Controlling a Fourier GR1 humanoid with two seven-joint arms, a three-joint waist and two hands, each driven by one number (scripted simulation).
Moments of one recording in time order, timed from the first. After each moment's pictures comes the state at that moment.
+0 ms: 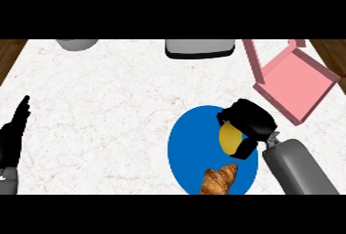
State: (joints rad) left arm -0.06 0.38 0.17 -1.35 -0.20 0.14 0.07; right arm -0.38 -0.28 0.29 -1.29 1.22 0.18 -0.38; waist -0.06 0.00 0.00
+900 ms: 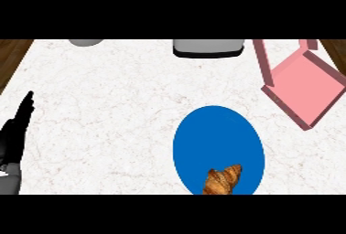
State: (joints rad) left arm -0.08 0.38 0.16 -1.35 -0.20 0.12 0.06; right arm -0.35 -0.92 -0.60 -0.79 0.69 0.08 -0.88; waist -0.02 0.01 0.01
